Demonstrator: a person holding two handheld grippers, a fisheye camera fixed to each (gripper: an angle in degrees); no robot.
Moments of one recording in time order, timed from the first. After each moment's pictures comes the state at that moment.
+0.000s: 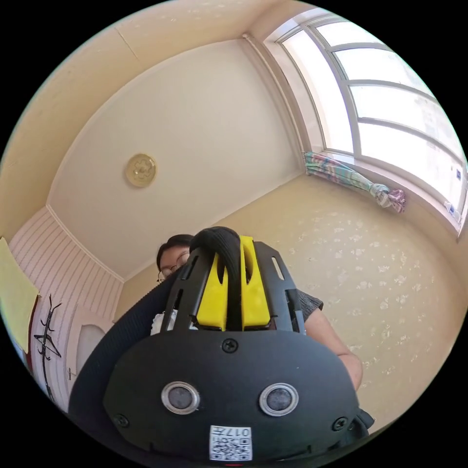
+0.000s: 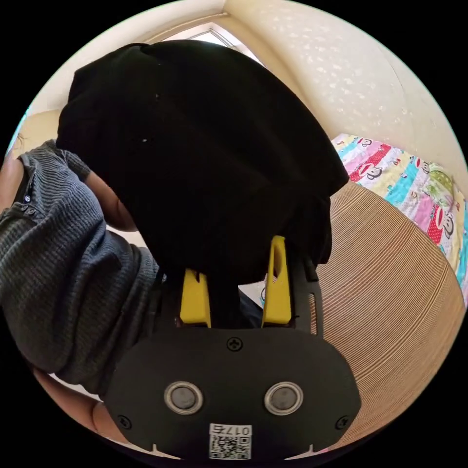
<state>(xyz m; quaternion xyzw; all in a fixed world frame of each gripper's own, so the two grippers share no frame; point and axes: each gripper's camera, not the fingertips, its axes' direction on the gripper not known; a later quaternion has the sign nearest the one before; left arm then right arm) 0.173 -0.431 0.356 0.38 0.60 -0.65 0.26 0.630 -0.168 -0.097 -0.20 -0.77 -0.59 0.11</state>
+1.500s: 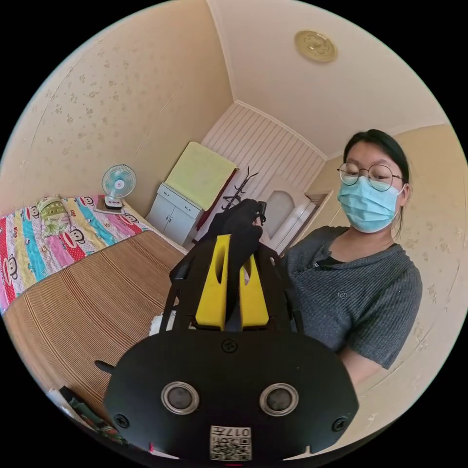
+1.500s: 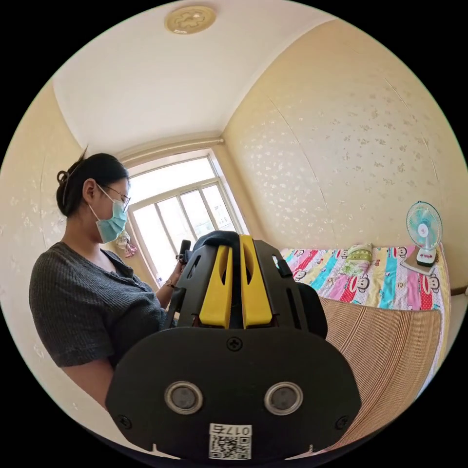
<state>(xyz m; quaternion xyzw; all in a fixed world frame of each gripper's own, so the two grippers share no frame) 0.213 -0.597 0.411 -0.33 0.54 -0.50 0.60 0.705 -0.569 -0.014 -0.06 -0.92 -0.30 0.24</state>
